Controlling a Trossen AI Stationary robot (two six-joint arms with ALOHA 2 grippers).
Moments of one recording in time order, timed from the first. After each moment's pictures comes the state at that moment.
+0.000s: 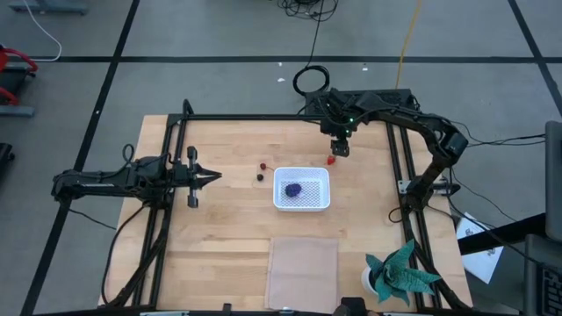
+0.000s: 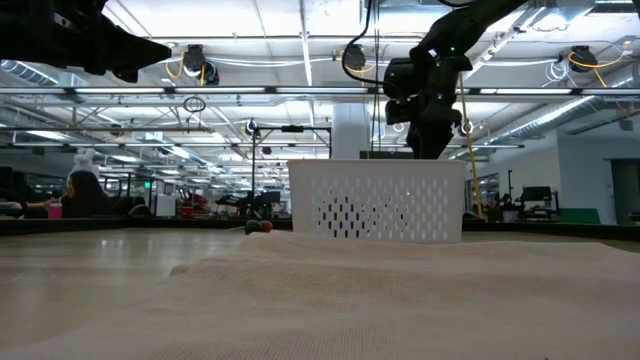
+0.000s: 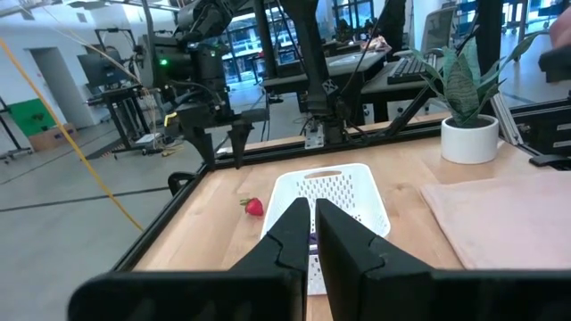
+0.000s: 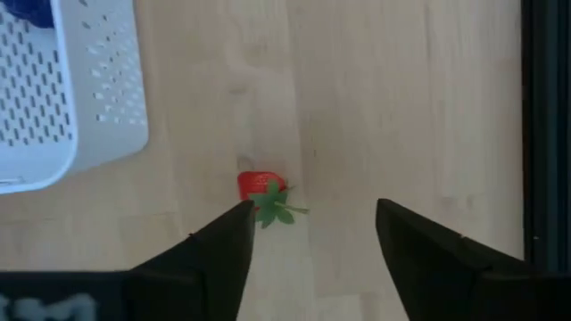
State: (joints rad) left arm 0.04 0.28 0.23 0.02 -0.04 0.20; right arm -0.67 1.68 1.31 -0.96 -0.15 -0.54
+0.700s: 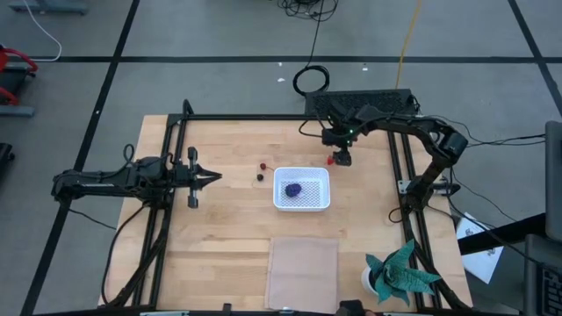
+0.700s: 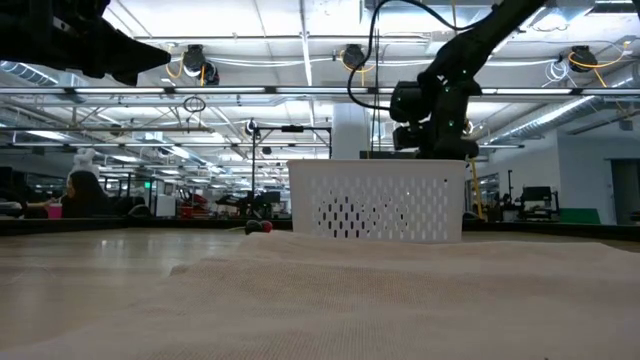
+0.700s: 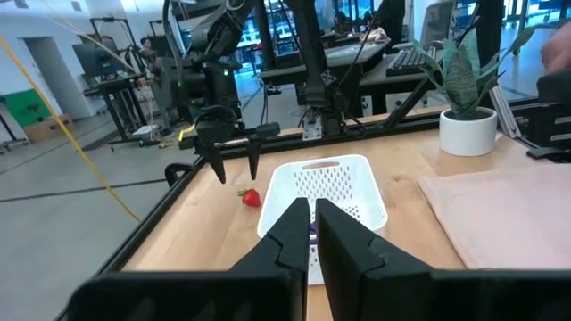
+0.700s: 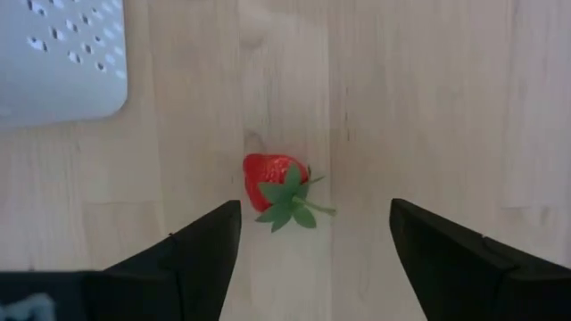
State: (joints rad) left arm 0.04 0.28 0.23 0.00 -0.04 0.19; right arm -0.66 1.68 1.10 -0.77 -0.16 -0.61
